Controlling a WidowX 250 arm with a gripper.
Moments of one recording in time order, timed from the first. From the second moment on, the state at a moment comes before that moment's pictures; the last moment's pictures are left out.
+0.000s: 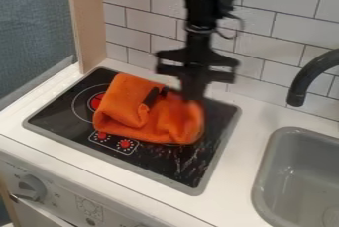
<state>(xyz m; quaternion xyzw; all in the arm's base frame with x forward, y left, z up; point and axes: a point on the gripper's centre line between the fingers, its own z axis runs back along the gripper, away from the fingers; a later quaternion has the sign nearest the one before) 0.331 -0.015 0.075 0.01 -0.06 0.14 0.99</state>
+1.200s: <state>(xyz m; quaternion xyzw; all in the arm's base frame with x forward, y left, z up) 0.311 0.076 0.060 0.05 0.01 0.22 0.98</state>
